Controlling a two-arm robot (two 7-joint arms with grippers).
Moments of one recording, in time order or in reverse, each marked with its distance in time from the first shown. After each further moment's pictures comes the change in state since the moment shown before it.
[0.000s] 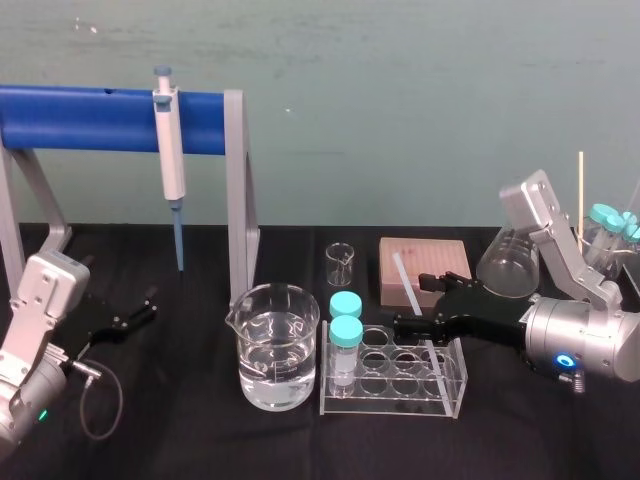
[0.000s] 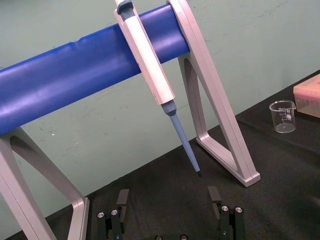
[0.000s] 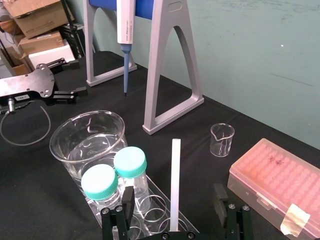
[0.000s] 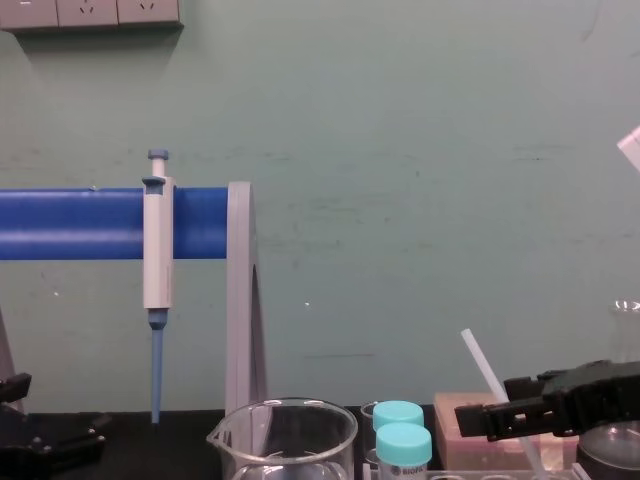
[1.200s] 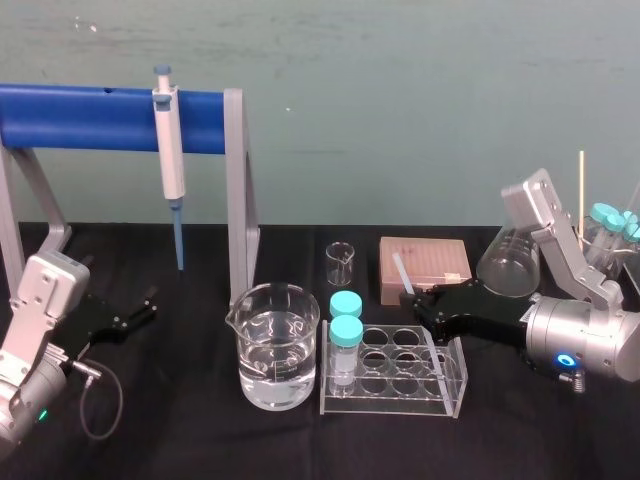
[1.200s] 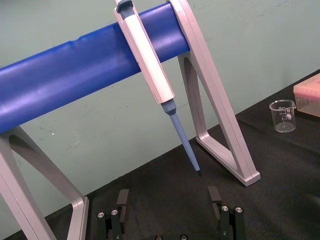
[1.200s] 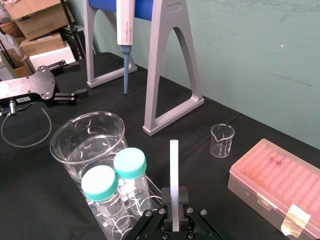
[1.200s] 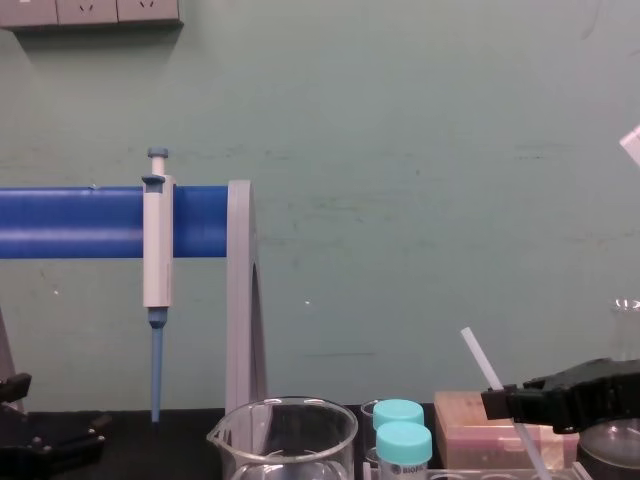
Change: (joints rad) left arm 0.000 0.000 0.000 0.000 0.000 0.000 0.000; right arm -0.002 0.000 0.003 -0.002 0.006 -0.001 0.000
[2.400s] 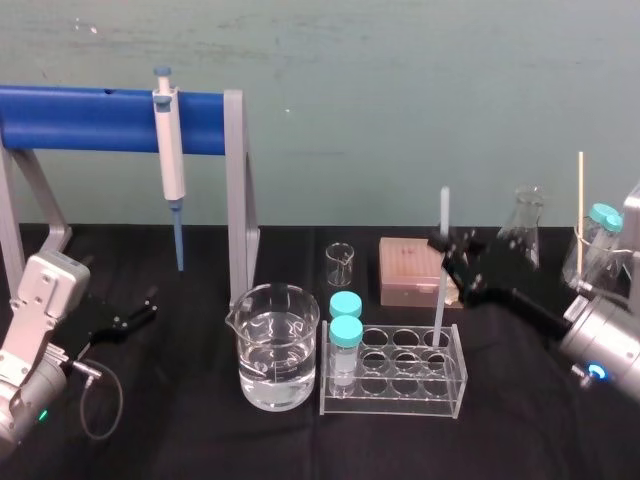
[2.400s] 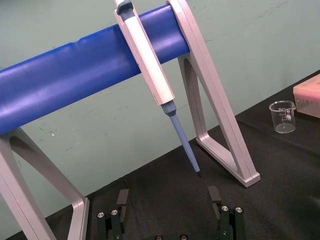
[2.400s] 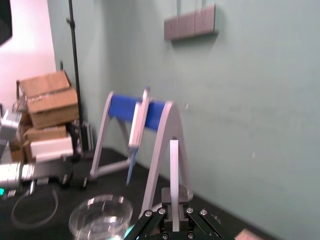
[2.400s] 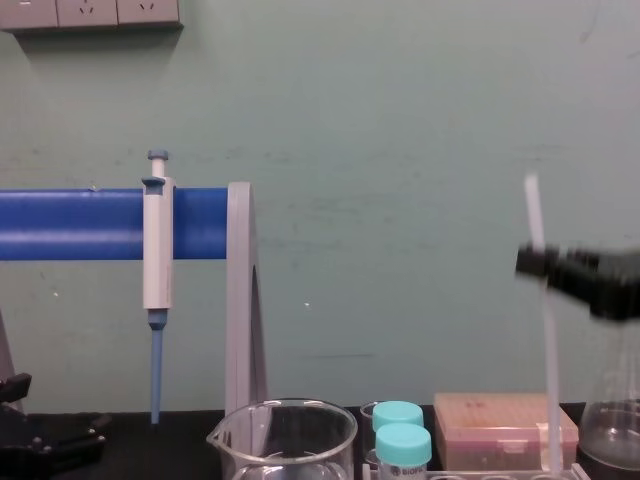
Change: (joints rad) left arm 0.000 0.000 0.000 0.000 0.000 0.000 0.000; right arm -0.214 -0.056 0.204 -0.082 0.009 -0.463 0.033
